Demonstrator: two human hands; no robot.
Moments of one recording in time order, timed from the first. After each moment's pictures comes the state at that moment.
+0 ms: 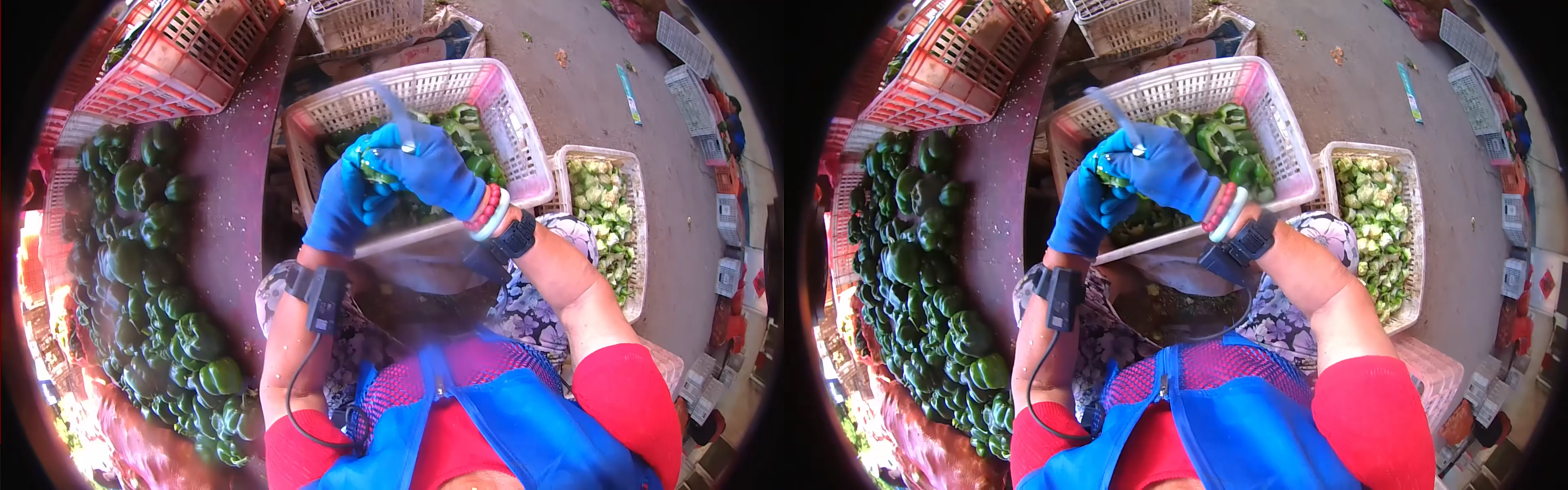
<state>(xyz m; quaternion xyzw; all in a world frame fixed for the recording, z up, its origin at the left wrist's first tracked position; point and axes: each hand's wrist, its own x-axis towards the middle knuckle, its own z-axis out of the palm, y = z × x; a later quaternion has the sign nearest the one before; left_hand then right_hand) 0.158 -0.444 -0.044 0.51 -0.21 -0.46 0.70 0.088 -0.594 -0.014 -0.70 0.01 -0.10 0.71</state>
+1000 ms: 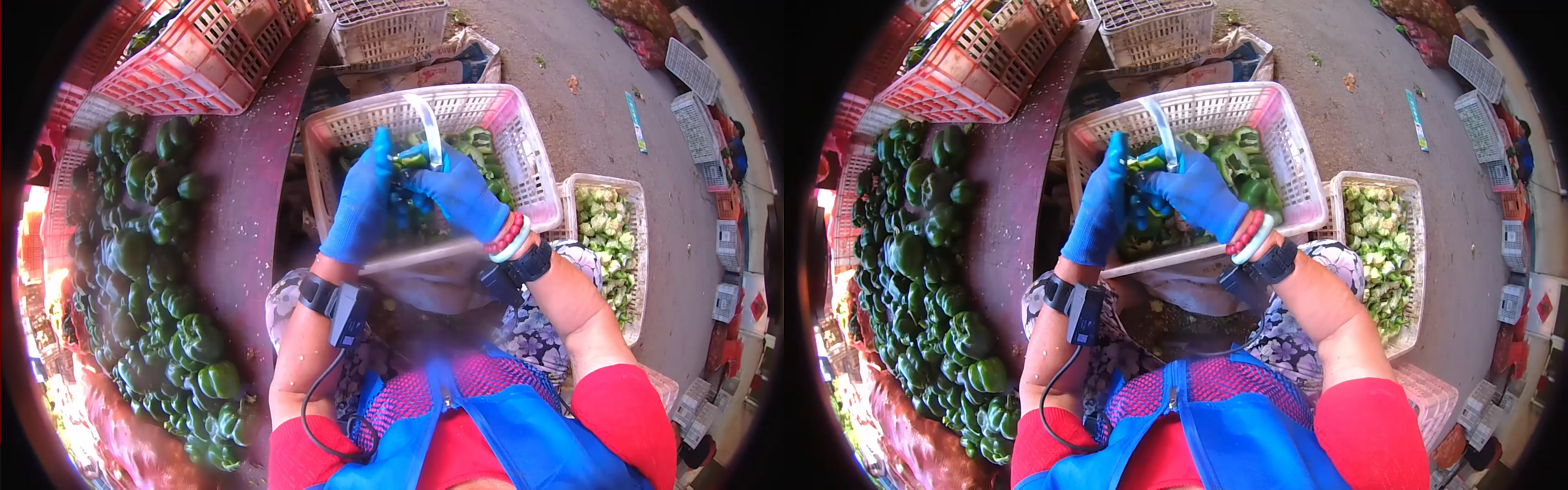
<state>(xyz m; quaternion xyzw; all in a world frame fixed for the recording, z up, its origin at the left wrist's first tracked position) 0.147 -0.462 0.012 0.60 0.00 -0.38 0.70 0.083 -0.599 -0.011 -0.61 0.14 0.02 0.78</state>
